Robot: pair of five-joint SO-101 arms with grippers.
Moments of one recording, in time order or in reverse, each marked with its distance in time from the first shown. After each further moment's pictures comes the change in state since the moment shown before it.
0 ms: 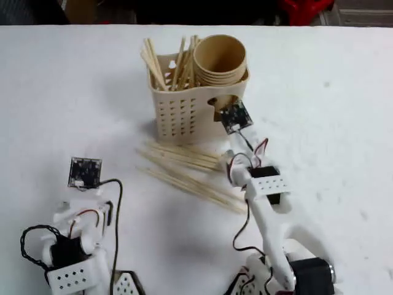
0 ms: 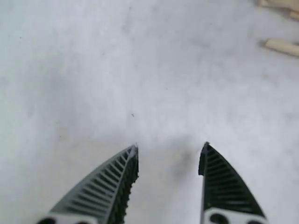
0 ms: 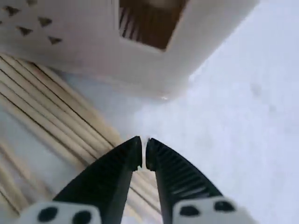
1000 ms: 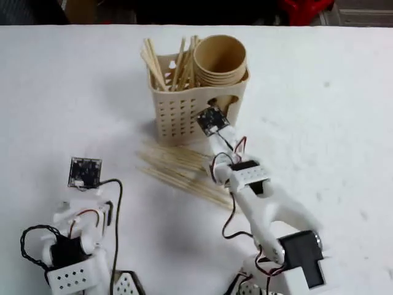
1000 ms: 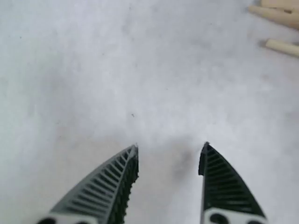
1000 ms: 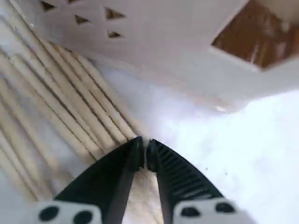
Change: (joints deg) left arm 0.0 0.0 0.0 0.0 0.0; right arm -5.8 12.7 -5.5 3.0 -0.2
